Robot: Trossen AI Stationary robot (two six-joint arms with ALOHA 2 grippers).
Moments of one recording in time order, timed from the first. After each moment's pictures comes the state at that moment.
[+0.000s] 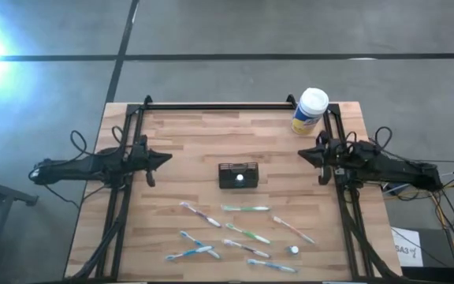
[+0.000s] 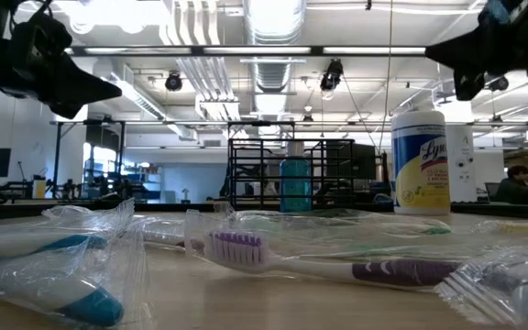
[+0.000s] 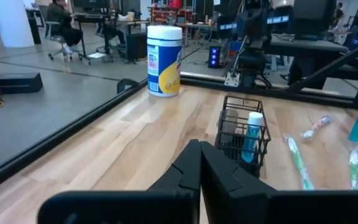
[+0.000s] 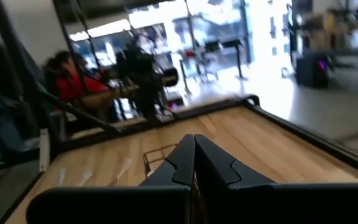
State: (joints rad) left arm 0.00 0.11 0.13 -0.17 -0.29 -0.09; right arm -0.10 0.13 0.21 -0.04 0.06 0.24
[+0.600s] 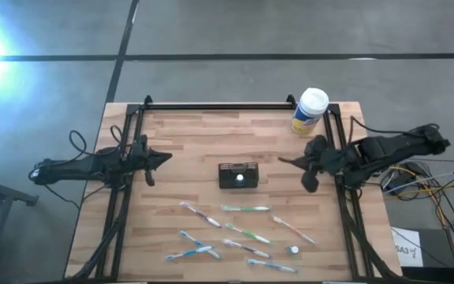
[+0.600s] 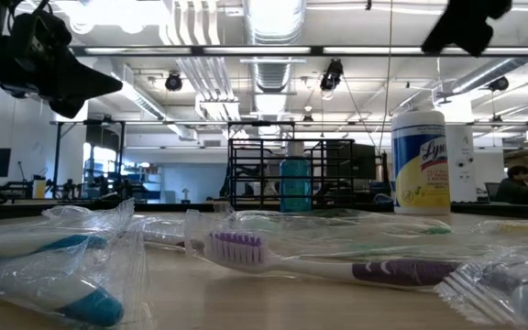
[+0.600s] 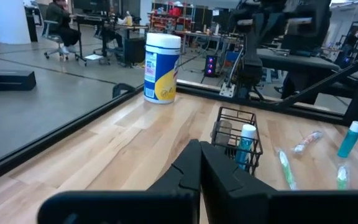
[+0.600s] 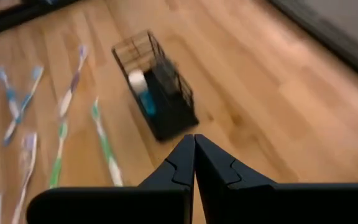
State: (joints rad) left arm 0.00 0.11 0.13 -0.13 -0.28 -0.14; right arm 0.29 0.89 0.93 -0.83 0.46 0.63
